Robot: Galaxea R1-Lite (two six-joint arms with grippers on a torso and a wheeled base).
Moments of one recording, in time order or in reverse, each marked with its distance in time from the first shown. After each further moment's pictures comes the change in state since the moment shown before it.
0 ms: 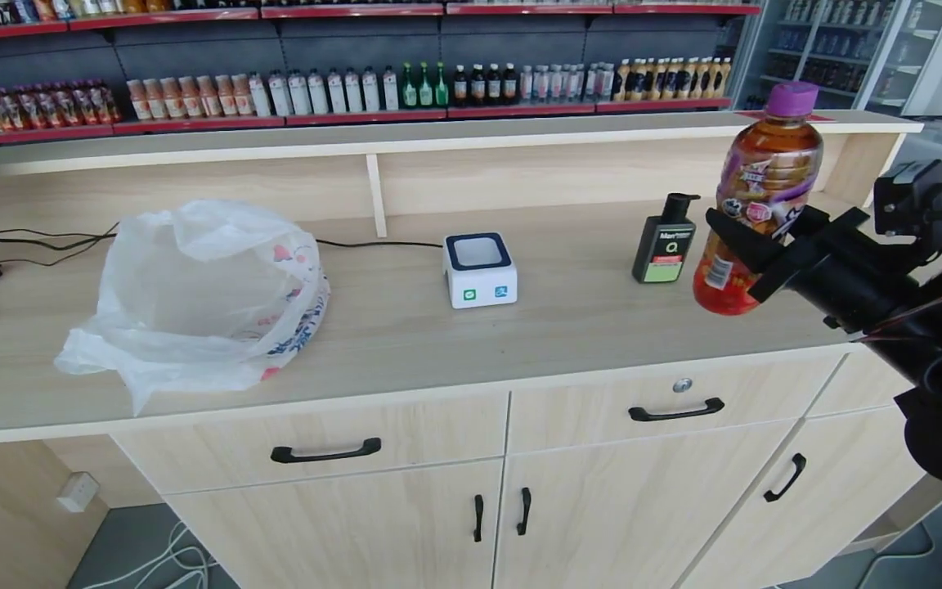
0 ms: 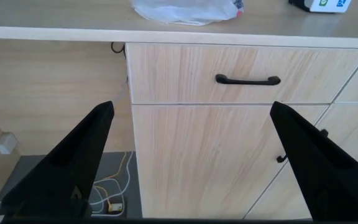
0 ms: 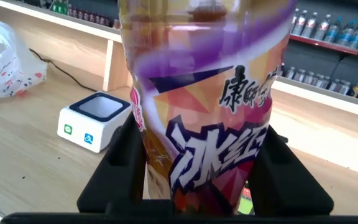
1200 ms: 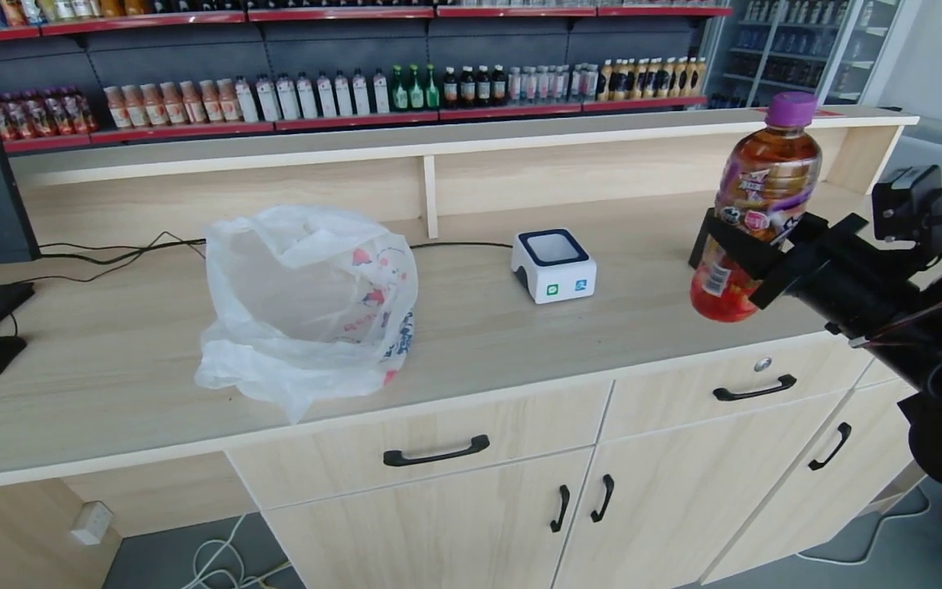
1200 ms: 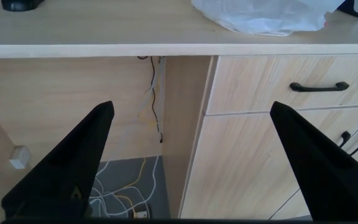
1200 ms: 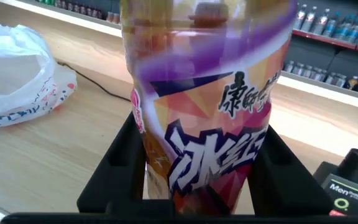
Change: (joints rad) left arm -0.001 0.000 0.000 0.005 0.000 0.001; right arm -0.009 -0.008 0.015 0.006 0.005 0.001
